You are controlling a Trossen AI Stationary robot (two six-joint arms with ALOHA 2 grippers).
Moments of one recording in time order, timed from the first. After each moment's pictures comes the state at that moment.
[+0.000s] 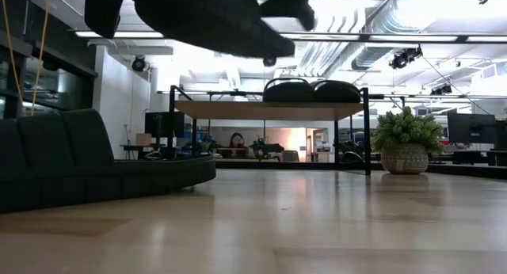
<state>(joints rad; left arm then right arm) -0.51 1.44 0.84 0.17 -1.15 1.01 0.14 1.52 1.18 -0.13 0.20 0.28</state>
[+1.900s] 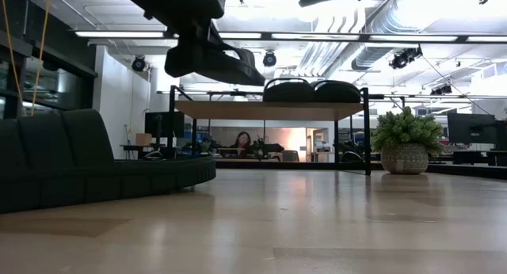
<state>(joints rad) -0.03 1.44 0.84 0.24 -1.08 1.16 0.34 1.40 1.18 -0.42 0.71 0.29</state>
